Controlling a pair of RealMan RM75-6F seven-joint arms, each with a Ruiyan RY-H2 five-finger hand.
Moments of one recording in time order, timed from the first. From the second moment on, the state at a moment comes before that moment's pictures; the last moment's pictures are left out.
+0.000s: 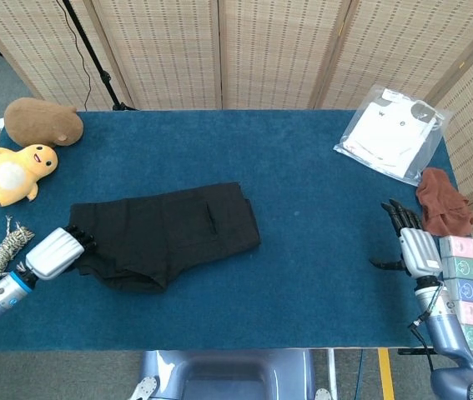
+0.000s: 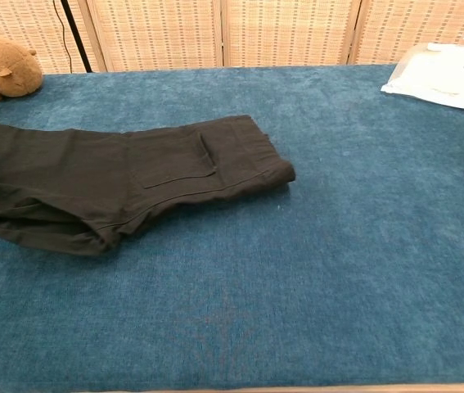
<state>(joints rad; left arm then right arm) -0.47 -1.64 0.27 -0.27 1.81 1.52 -0.58 0.36 -1.36 0.16 -1.30 -1.33 1.16 0.25</state>
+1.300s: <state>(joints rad) -0.47 -1.49 0.19 -0.46 1.82 1.73 -0.50 0.36 -1.37 0.18 -1.27 -1.30 1.14 0.24</state>
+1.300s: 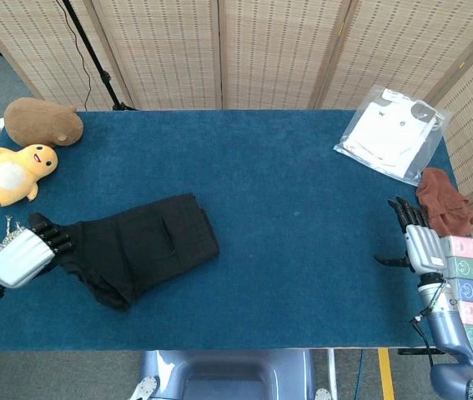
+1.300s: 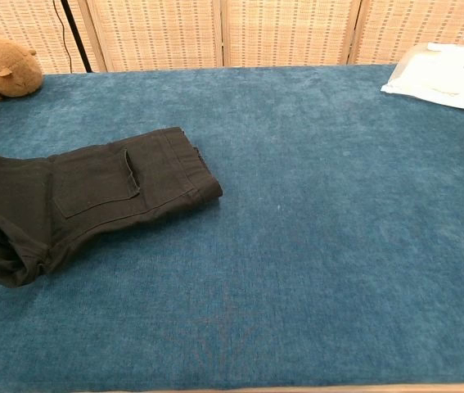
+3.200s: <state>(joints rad) -0.97 -2.04 0.13 -0.24 1.79 1.23 -0.39 0.35 -1.34 0.19 -1.27 -1.31 1.14 0.32</state>
